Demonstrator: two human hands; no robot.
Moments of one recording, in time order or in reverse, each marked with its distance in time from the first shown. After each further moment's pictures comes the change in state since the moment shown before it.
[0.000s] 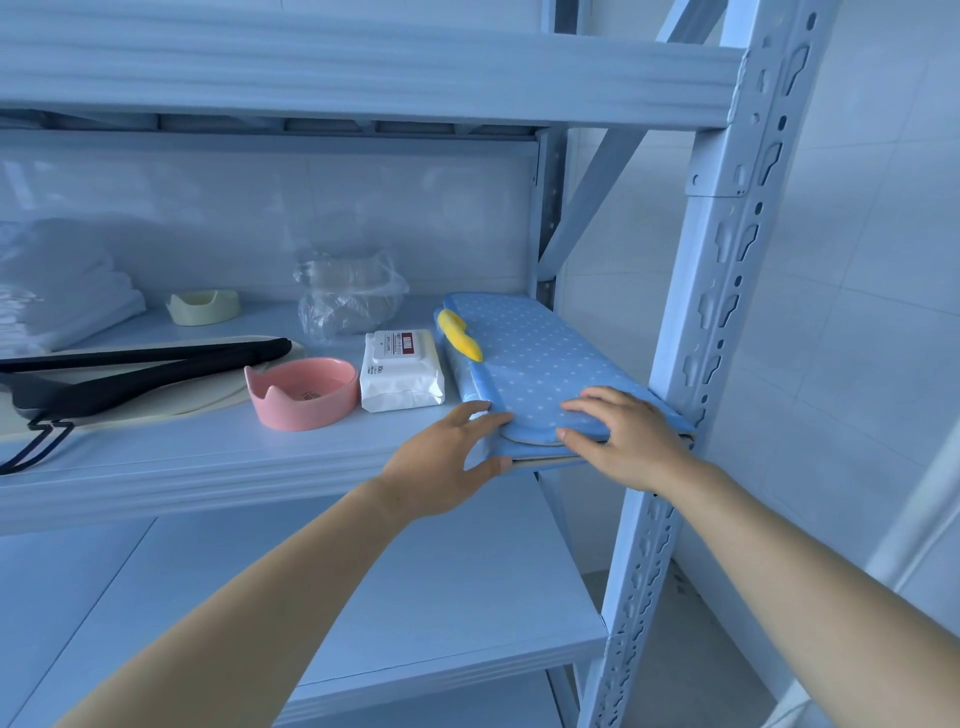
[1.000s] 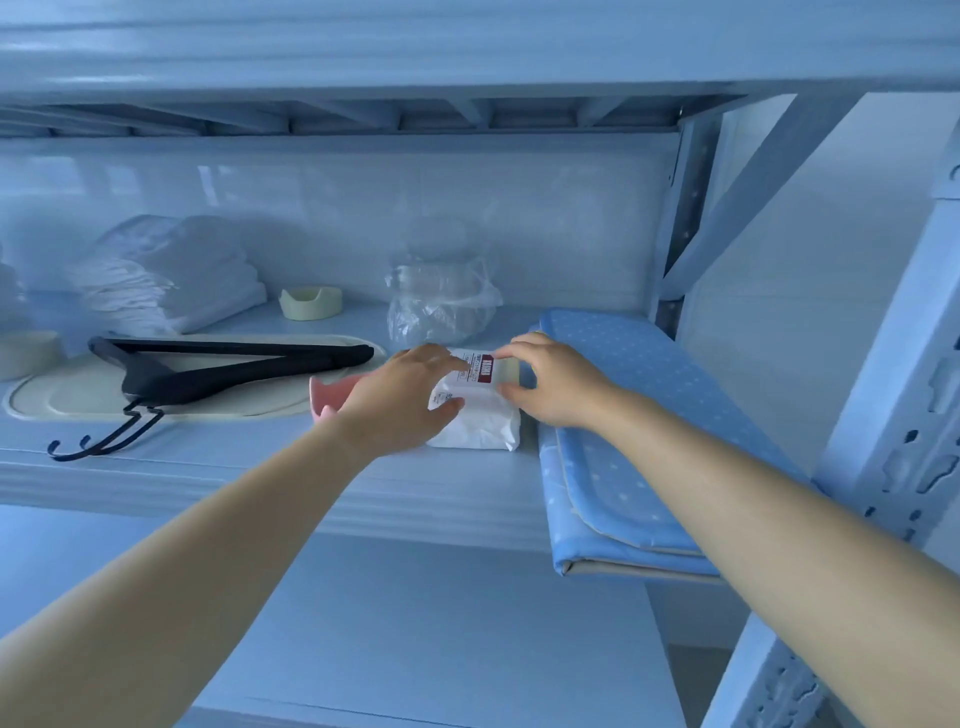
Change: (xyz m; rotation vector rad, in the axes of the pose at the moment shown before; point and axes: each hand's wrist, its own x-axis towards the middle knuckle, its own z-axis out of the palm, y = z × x) left_hand 0.050 -0.097 -0.075 0.334 0.177 -0.300; right_hand 0.184 -0.098 0.049 0.180 -0.126 -0.443
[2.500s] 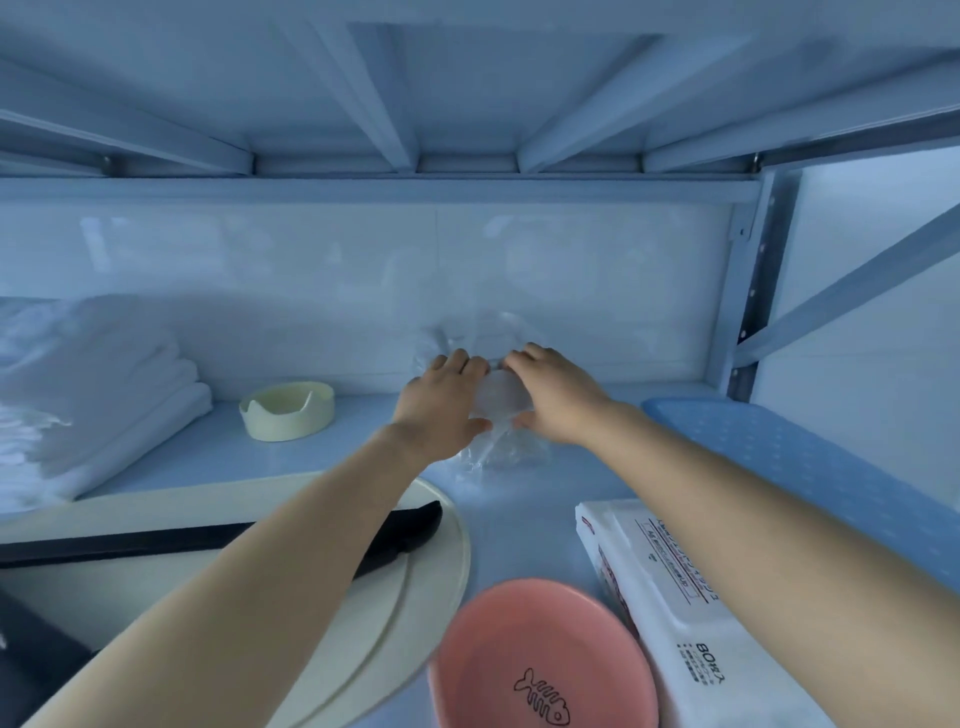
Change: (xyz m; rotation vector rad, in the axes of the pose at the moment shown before) left_hand 0.224 -0.200 0.036 0.052 0.064 0.185; right_hand 0.266 0.001 0.072 -0.430 0.038 0.155
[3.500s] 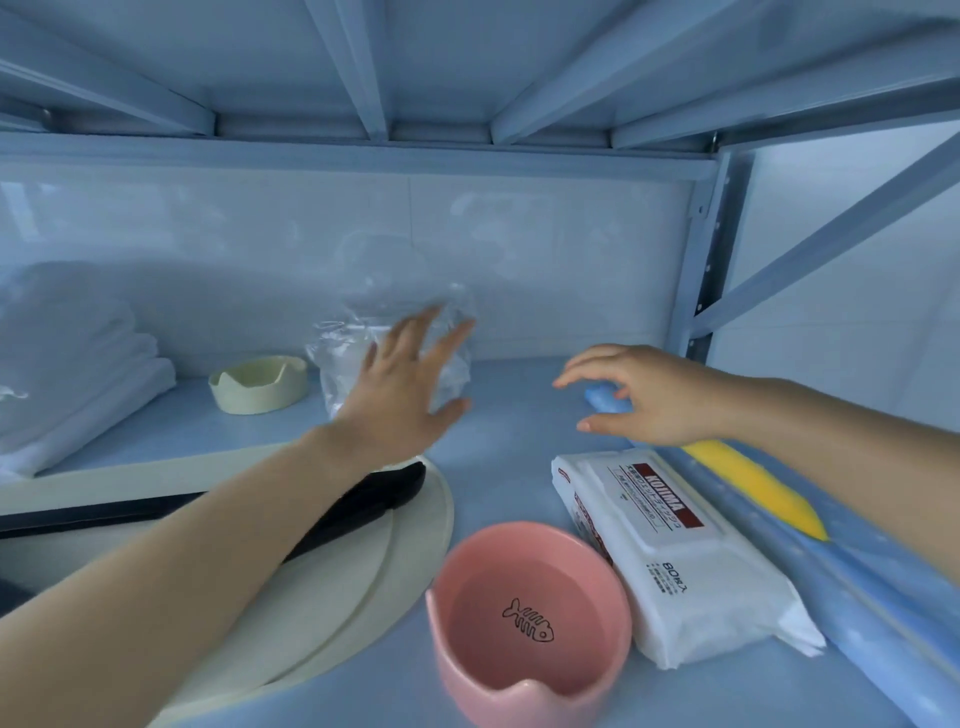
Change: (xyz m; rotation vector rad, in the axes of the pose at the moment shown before) left_hand -0.057 0.000 -0.027 -0.133 0.120 0.126; right_hand -0.109 0.024 -0.064 0.153 -0.145 -0.087
